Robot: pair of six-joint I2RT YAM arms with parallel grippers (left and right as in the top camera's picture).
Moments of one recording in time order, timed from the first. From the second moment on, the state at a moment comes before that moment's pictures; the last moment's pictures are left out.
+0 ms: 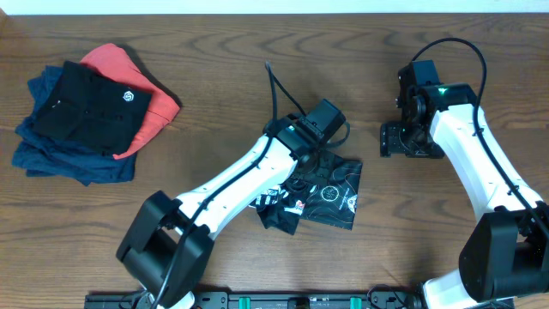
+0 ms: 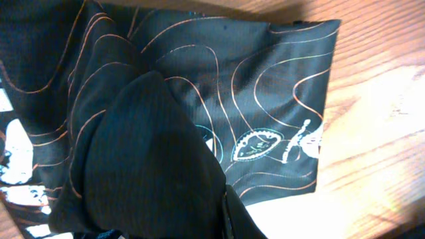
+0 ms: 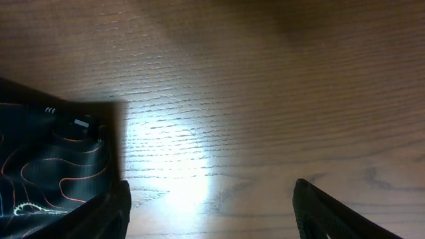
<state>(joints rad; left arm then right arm) -0.77 1.83 1.40 -0.88 0.14 -0.44 0.13 1.70 1.32 -1.12 0.10 0.23</state>
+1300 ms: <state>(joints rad) -0.51 1.63 1.42 -1.00 0.06 -0.39 0.17 1.70 1.32 -1.15 -0.32 -0.10</state>
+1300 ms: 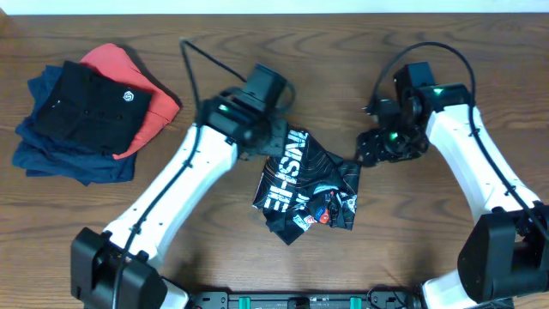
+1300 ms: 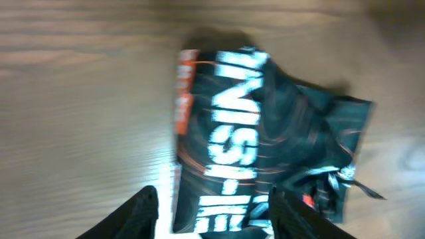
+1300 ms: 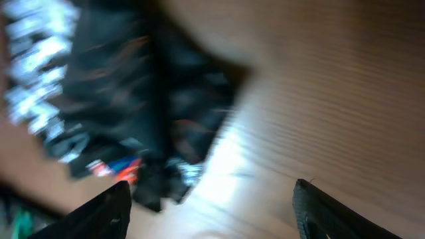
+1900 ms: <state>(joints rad) -0.44 1.82 1.35 -1.01 0.10 -0.40 0.54 1.70 1.12 -0.81 -0.26 -0.20</state>
